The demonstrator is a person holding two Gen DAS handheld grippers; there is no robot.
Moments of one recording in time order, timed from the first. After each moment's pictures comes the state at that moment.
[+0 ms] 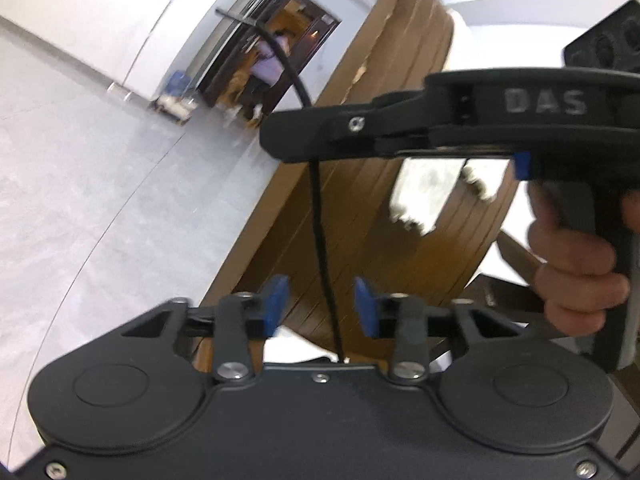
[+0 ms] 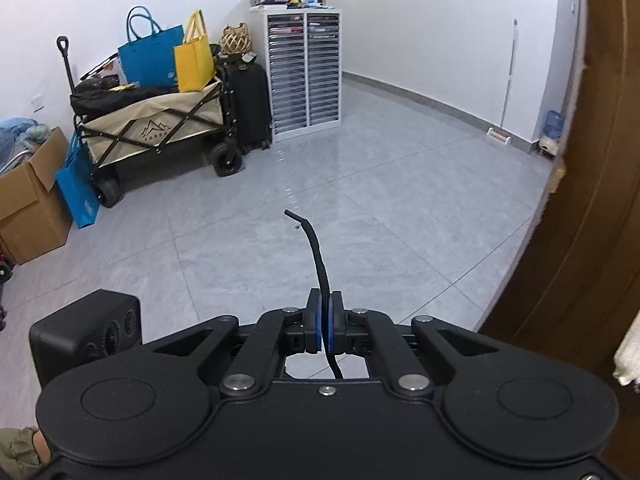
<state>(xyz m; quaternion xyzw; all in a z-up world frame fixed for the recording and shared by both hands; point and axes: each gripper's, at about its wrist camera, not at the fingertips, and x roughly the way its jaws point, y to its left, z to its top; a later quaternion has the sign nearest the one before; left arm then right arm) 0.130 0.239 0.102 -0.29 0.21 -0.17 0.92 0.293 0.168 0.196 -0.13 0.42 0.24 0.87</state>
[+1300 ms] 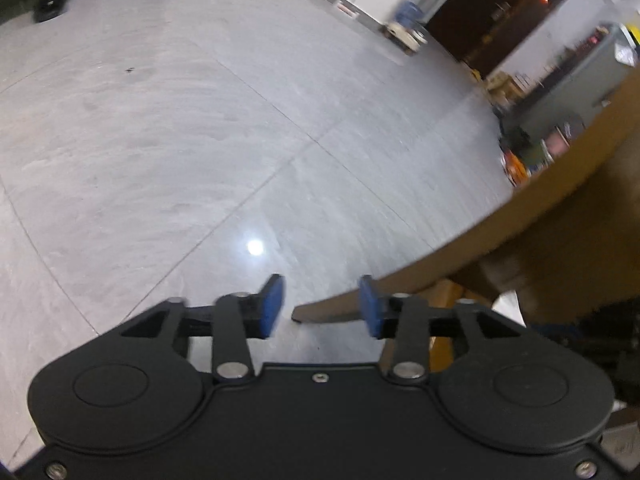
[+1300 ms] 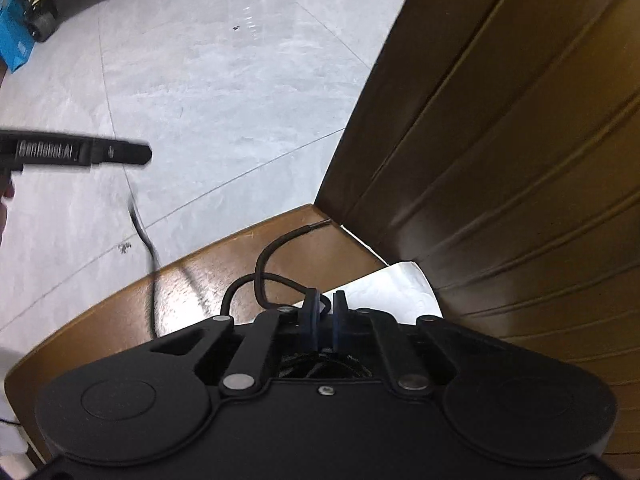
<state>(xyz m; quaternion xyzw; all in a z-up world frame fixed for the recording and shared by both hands) 0.139 0.299 0.045 -0.34 0.39 0.12 0.85 0.315 0.089 0.088 -0.25 0.62 0.13 0.74</state>
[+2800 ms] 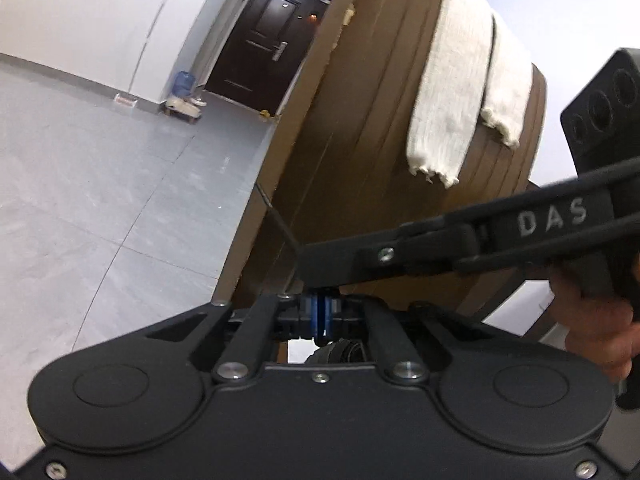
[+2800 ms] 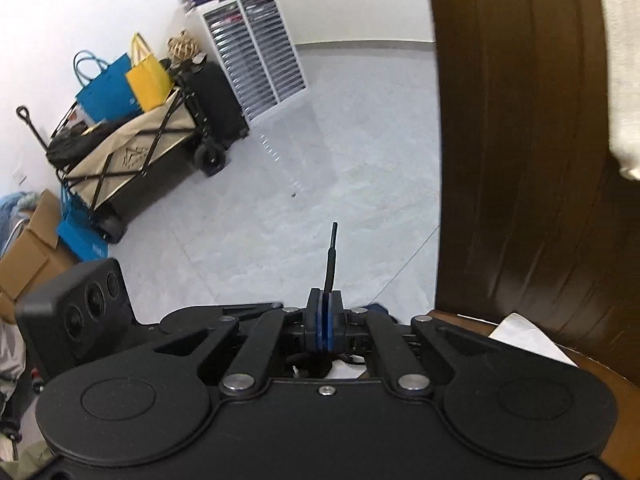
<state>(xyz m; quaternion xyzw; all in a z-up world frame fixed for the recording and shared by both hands) 0.140 0.210 0.100 -0.21 0.22 -0.17 0.94 0.274 0.099 0.189 0.02 0.48 0.18 0.86</state>
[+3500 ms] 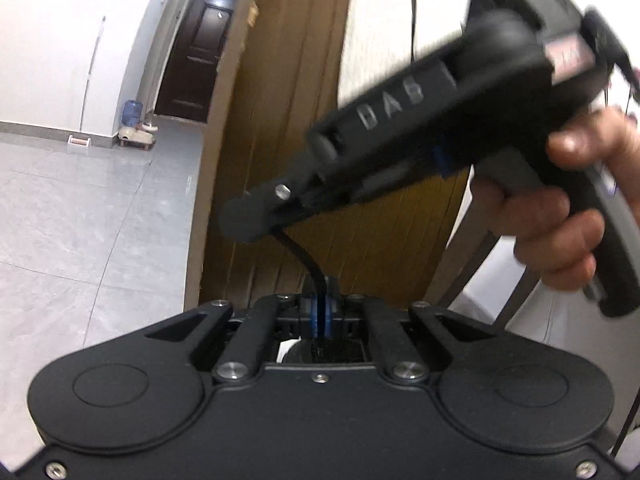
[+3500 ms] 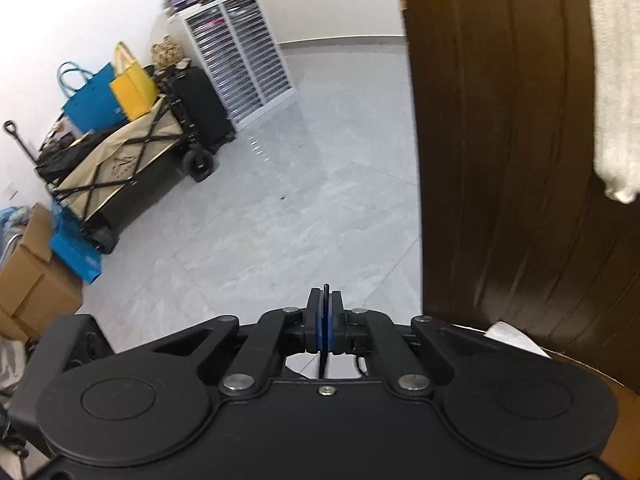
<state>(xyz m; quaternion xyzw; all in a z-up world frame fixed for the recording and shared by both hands) 0.128 0.192 0.110 -0.15 0.18 -0.21 0.95 0.302 0.099 0.177 0.03 0.48 0.14 0.86</state>
